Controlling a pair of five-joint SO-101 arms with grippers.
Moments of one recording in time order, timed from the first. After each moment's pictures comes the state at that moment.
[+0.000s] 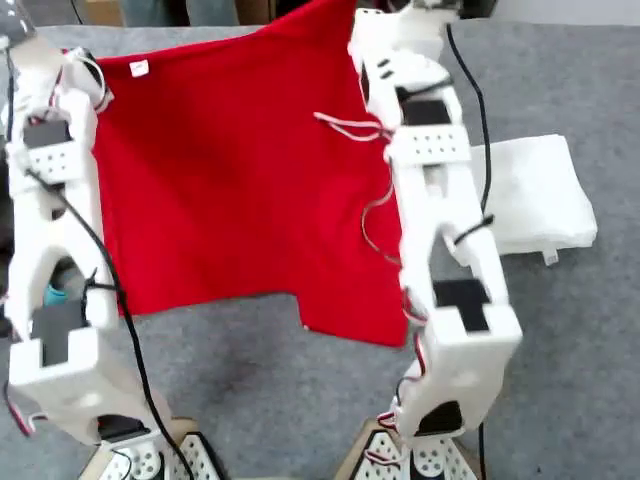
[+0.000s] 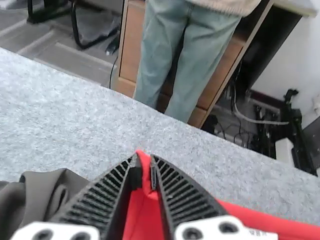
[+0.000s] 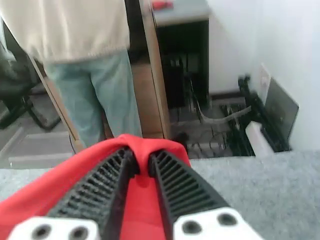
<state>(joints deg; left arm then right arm) -19.4 11.4 -8.4 26.9 12.4 -5.6 21.9 -19.4 18.0 -9.4</state>
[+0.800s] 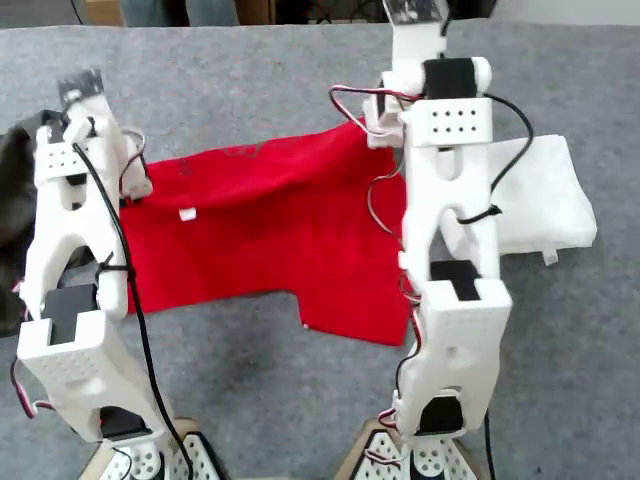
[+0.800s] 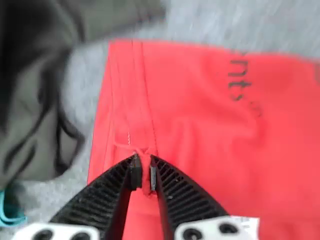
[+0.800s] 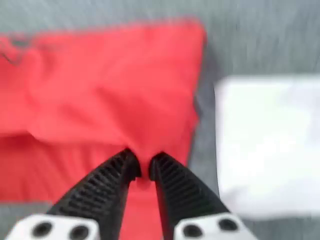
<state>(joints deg) -15.9 15.0 -3.3 74.1 7.8 -3.2 28.0 -47.1 100.4 2.1</state>
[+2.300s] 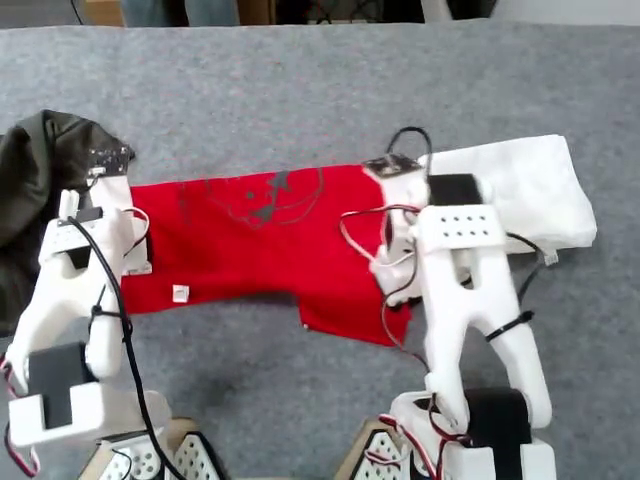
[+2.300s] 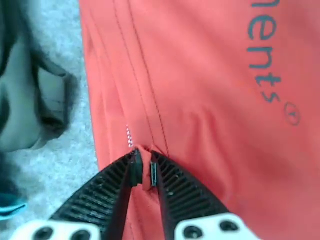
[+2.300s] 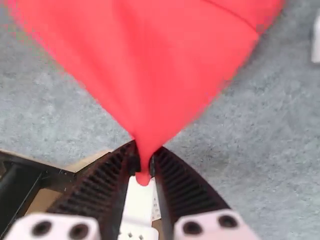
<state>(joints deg) -18.8 -3.6 39.7 48.3 -7.8 -6.0 -16.1 25.0 99.2 14.2</state>
